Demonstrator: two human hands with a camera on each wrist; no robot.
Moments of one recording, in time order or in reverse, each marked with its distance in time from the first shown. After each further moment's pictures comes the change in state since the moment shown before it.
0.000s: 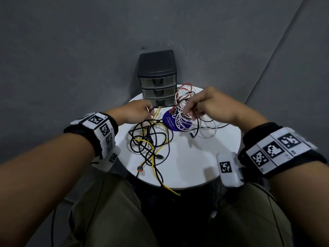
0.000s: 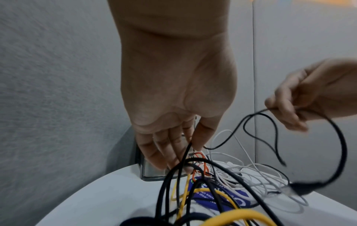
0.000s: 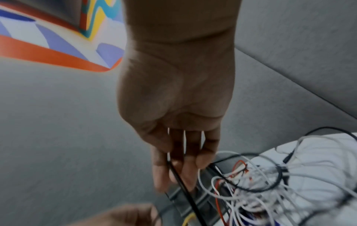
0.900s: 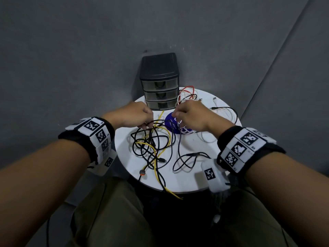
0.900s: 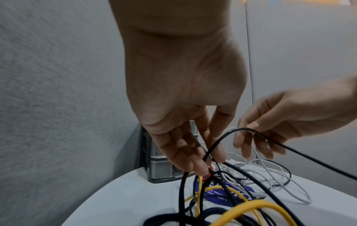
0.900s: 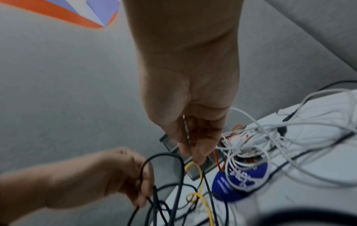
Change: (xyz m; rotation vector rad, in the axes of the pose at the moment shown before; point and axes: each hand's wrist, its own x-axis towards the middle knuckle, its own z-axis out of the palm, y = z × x) left_hand -0.011 -0.004 -0.008 -0.099 -0.050 0.037; right_hand 0.037 0.010 0.047 -0.224 0.040 0.106
